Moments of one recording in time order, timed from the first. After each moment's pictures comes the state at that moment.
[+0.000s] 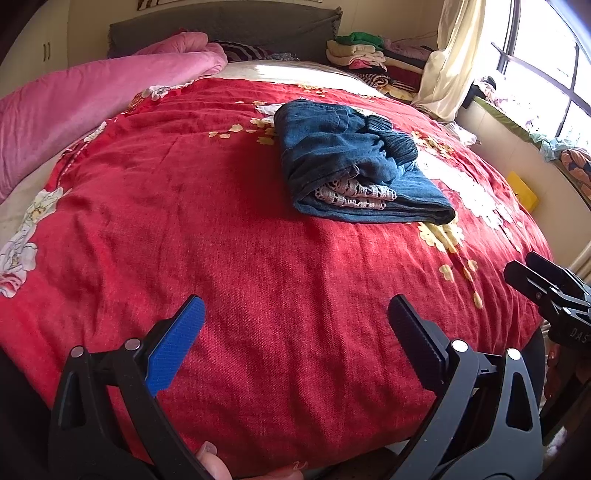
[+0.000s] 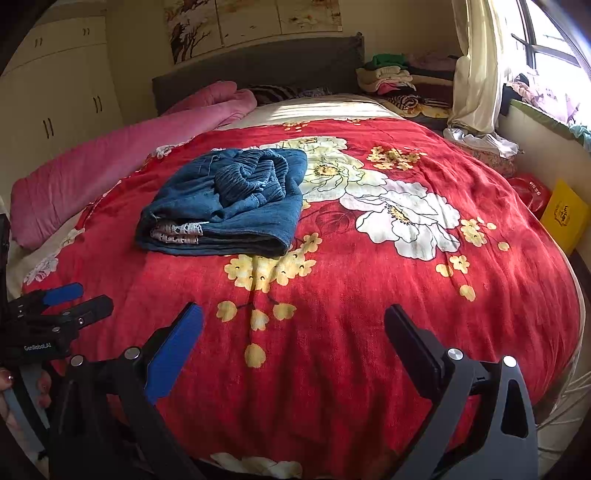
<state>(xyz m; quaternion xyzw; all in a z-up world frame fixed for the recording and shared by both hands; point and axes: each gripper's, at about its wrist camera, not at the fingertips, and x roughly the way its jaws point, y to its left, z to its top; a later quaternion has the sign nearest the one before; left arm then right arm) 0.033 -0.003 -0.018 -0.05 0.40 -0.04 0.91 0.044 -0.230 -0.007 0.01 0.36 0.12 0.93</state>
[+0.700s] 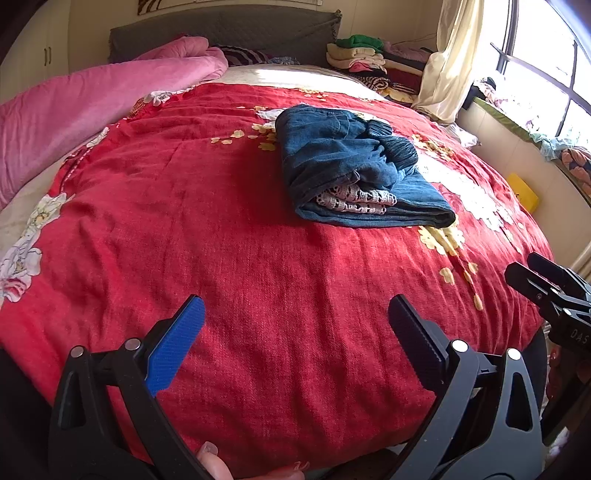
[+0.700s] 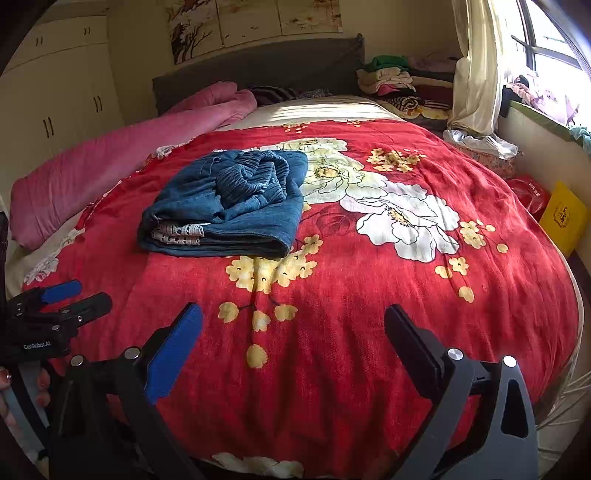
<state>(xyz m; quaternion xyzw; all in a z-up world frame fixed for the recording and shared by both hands) 0.031 -0.003 -0.015 -0.04 0.40 -0.04 0.92 0.043 -0.229 -0.005 0.01 0.36 0.12 0.93</state>
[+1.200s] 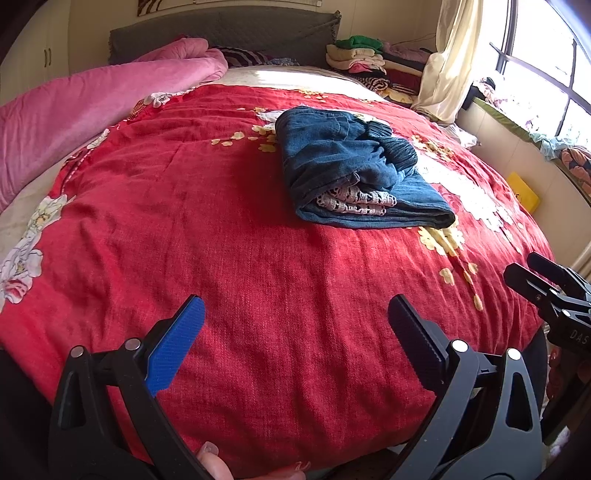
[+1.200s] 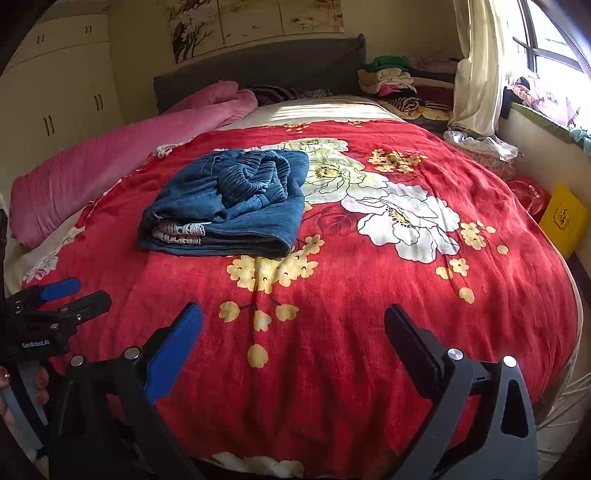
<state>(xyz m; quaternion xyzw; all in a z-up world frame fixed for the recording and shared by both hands) 0.031 -0.003 -0.014 -0.04 0.40 -0.04 0.92 0.042 -0.227 -0.005 0.01 0.36 0.12 0.93</state>
